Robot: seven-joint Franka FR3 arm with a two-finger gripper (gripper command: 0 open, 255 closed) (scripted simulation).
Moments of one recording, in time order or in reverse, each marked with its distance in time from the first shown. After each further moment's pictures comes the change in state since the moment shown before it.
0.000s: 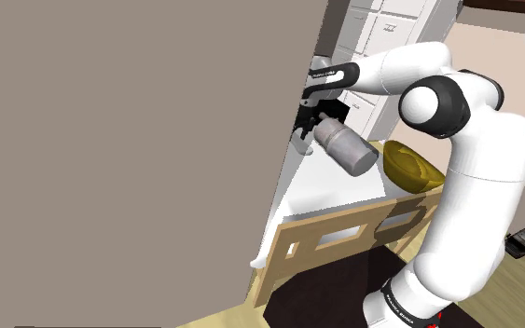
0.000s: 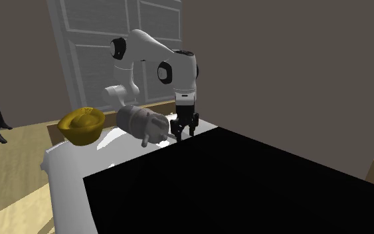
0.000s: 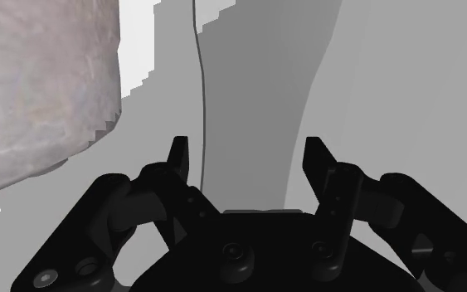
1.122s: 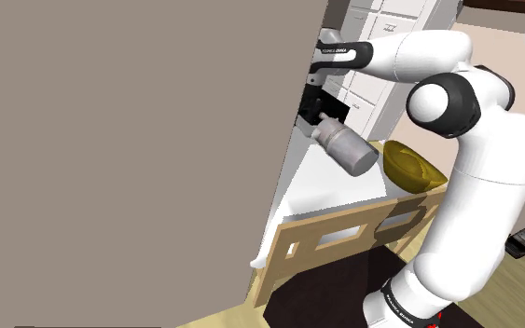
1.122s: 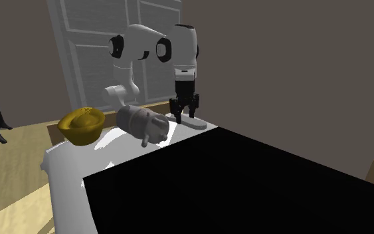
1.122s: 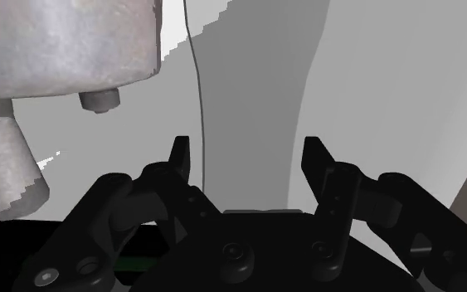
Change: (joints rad) arm -0.001 -0.045 -0.005 0.151 -0.012 -0.195 0.010
